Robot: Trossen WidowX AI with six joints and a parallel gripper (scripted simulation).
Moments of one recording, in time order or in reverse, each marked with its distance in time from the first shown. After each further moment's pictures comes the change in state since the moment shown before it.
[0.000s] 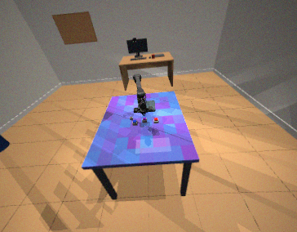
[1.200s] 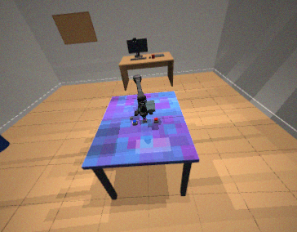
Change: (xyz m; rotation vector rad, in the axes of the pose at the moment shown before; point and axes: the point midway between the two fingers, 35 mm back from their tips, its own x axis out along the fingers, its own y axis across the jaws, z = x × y) arm 0.037 0.000 0.002 0.002 -0.011 0.002
